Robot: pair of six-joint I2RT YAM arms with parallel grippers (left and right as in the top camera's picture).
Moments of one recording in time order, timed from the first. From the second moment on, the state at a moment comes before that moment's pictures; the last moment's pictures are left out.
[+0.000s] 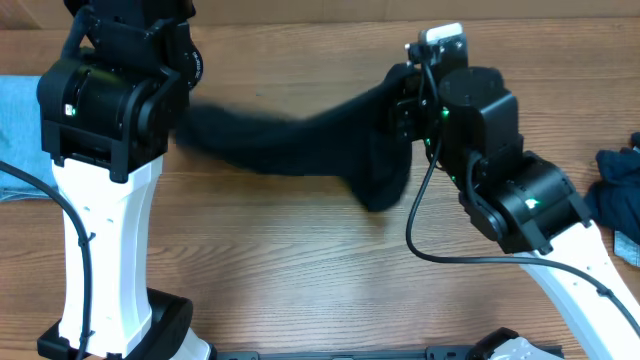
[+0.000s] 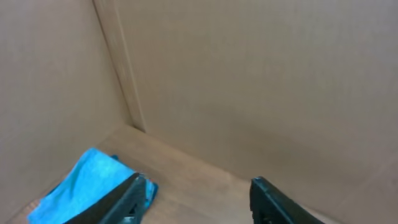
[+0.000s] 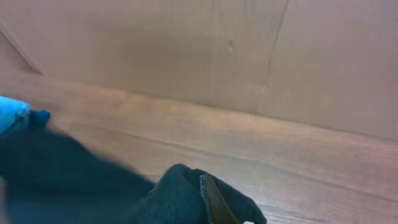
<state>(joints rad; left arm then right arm) -0.32 1.76 2.53 -1.16 -0.77 -0.33 0.53 1.29 1.48 -0.60 0.21 0.14</state>
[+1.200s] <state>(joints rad) -0.34 1.89 2.53 -1.54 0.31 0.09 0.47 1.29 1.58 -0.51 0.46 0.07</state>
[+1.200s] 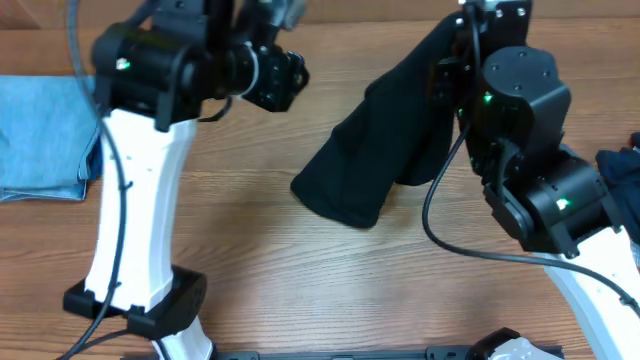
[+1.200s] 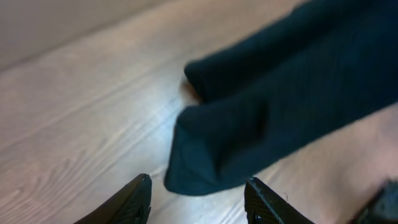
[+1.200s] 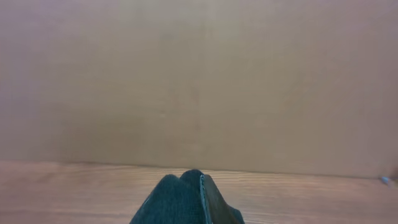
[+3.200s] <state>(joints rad) -0.82 1.92 1.75 -0.72 -0.38 -0.24 0.25 1.30 1.79 -0.85 0.30 0.26</state>
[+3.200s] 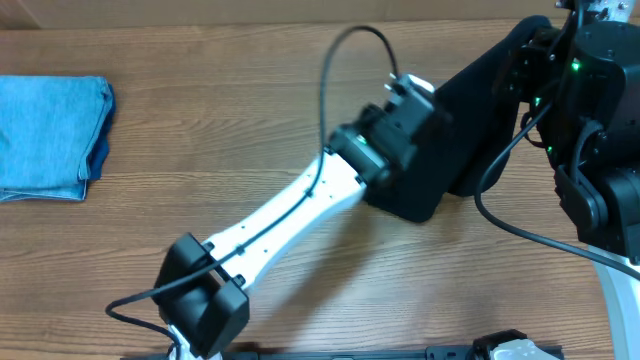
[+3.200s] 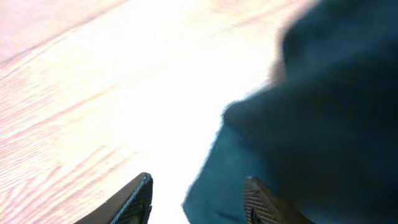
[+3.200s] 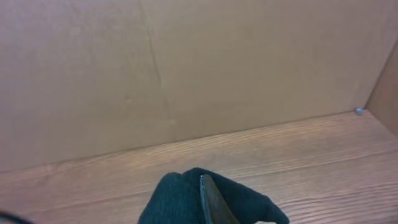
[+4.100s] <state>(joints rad) -1.05 1.92 1.75 -0.78 -0.14 -0.28 0.25 1.35 1.80 -0.65 0.44 0.30</state>
